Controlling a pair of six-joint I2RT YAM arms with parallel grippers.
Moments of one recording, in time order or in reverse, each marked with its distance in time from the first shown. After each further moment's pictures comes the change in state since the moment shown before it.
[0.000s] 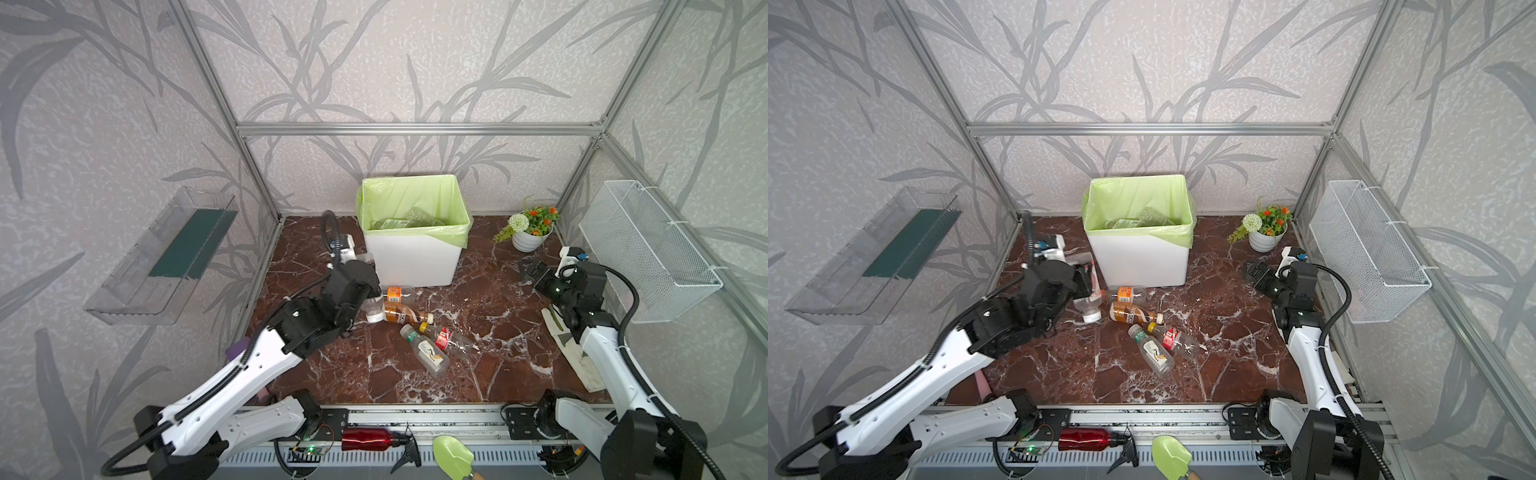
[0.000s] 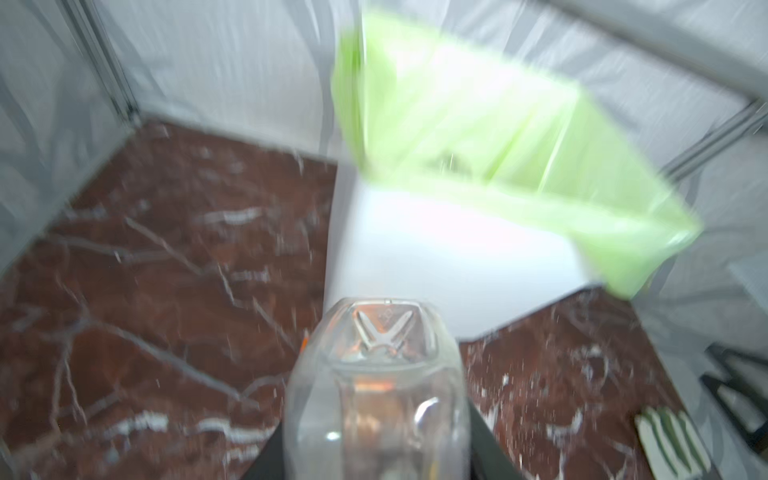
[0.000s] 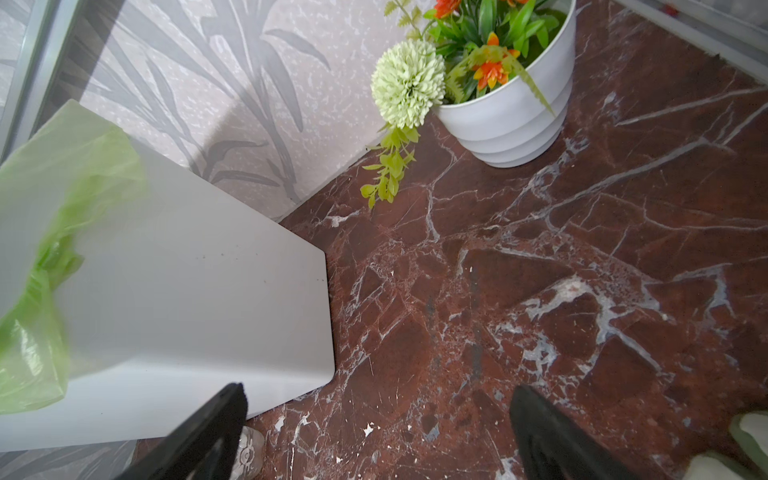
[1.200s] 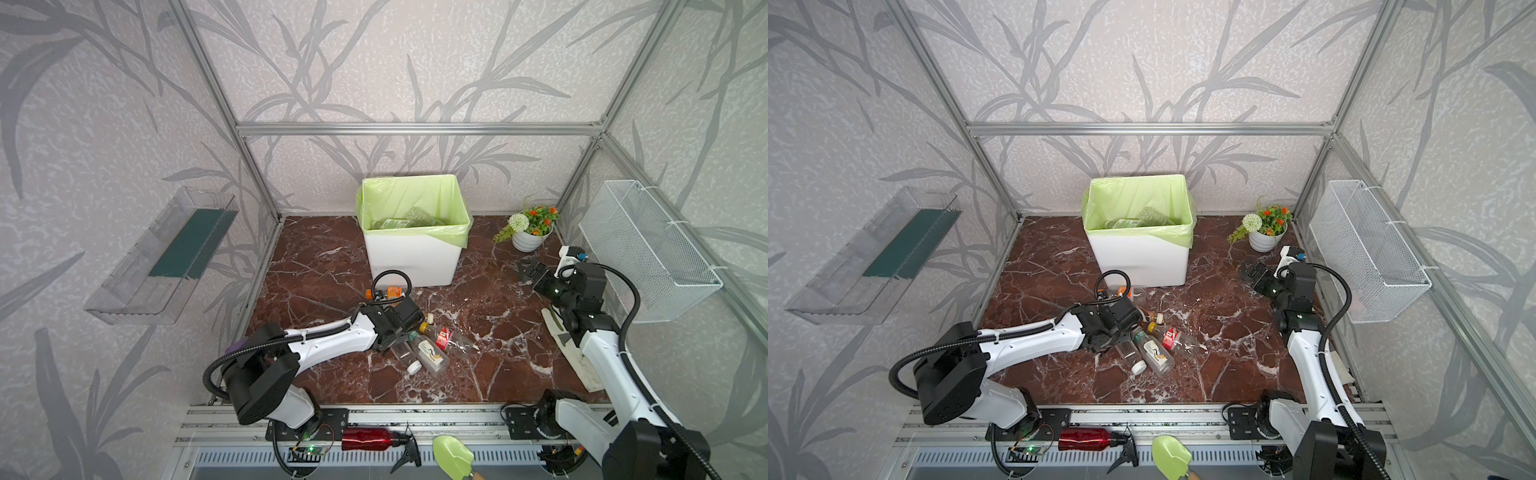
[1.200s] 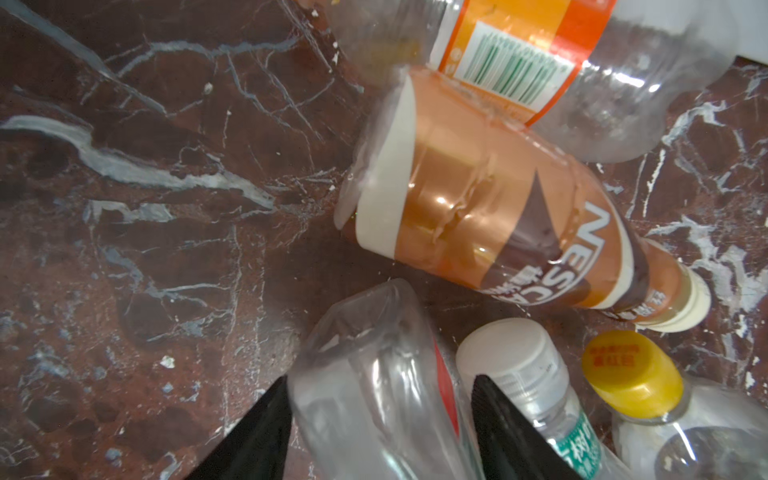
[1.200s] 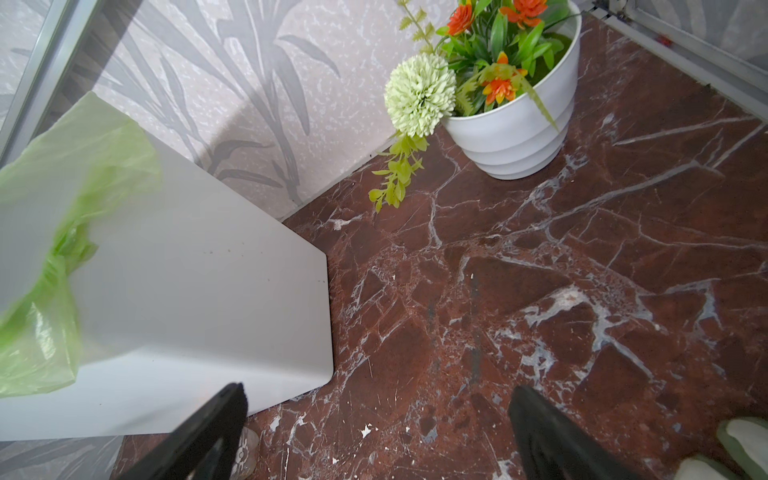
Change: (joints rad) left arm -0.111 0.517 -0.359 -0.005 0.327 -0.567; right arm 0.024 -0.053 -0.007 -0.006 0.035 -0.027
